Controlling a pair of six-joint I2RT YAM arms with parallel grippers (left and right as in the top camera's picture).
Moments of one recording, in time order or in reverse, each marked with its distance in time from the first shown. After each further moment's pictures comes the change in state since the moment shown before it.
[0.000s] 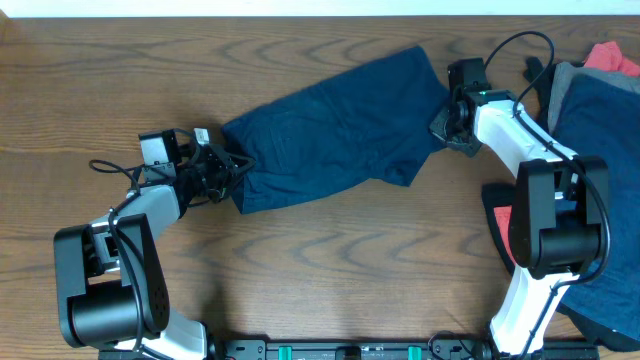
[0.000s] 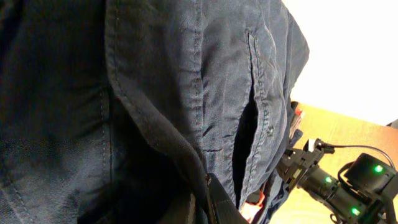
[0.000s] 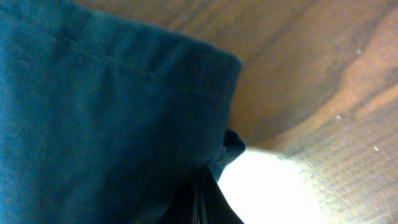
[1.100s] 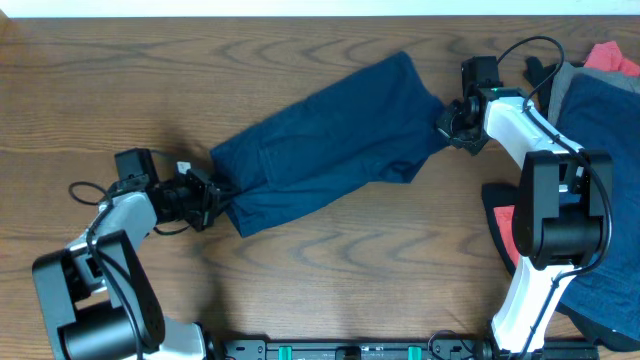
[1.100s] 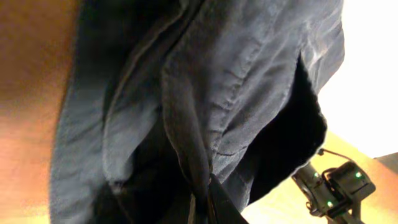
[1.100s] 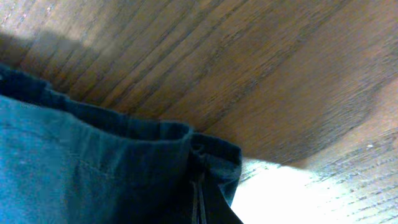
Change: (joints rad) left arm 0.148 -0.080 0.002 -0.477 0.028 0.069; right arm -0.061 0.054 0.033 -0.007 -0.125 0.002
